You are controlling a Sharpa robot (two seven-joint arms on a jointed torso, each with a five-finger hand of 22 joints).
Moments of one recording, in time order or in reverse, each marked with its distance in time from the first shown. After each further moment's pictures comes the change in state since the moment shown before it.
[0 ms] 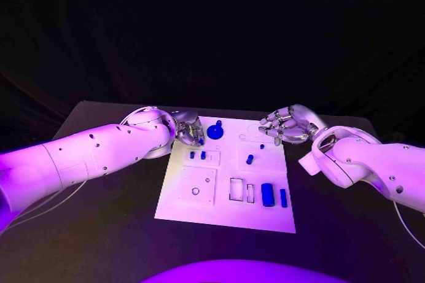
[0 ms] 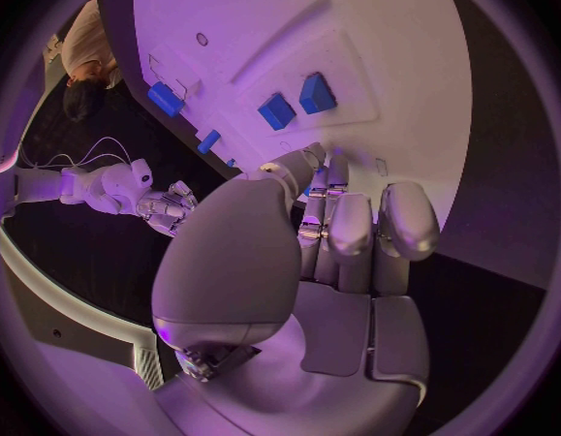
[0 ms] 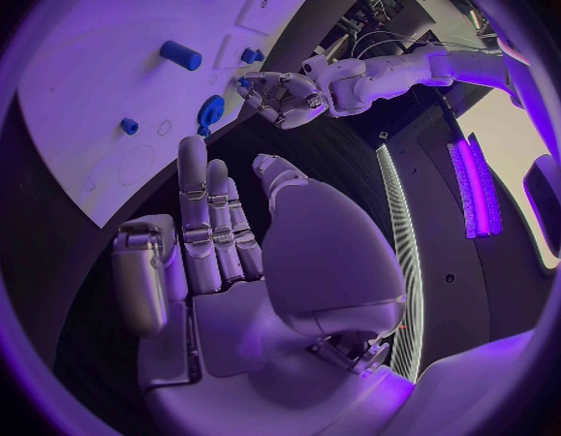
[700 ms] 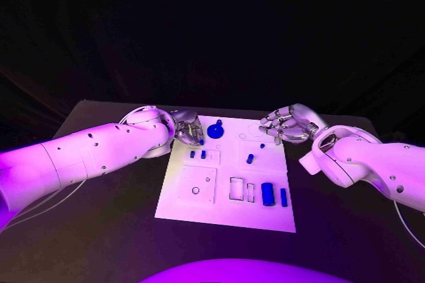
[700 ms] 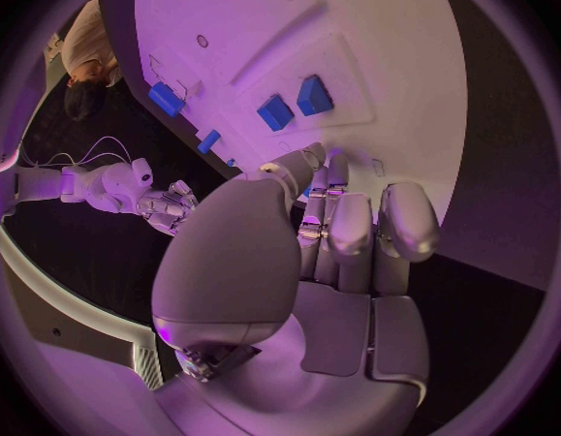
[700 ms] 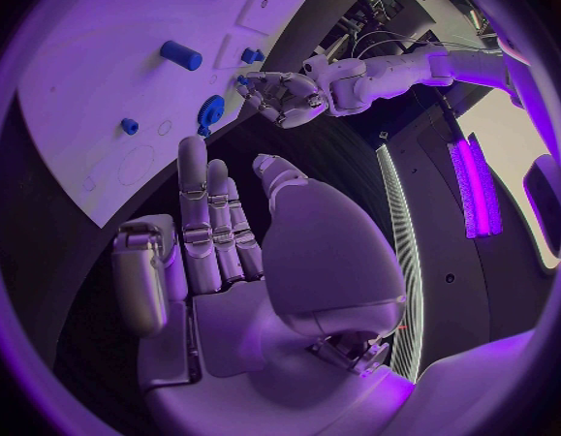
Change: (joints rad) left arm -0.001 -0.008 0.000 0.003 0.006 0.000 0.004; left_hand -0.005 -0.005 0.000 -0.005 0.000 -0.003 -0.004 -0.010 -0.003 0.007 0.000 -0.004 0.002 0.000 0.000 0.000 -0.002 0.000 0.004 -0.004 0.000 0.000; right arm 0.000 0.000 0.000 0.000 0.000 0.000 0.000; right_hand 0.000 0.000 0.000 0.000 0.000 0.000 0.000 0.000 0.000 0.000 0.000 0.000 -0.001 0.000 0.000 0.000 0.001 0.000 0.000 0.000 0.000 0.000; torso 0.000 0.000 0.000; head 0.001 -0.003
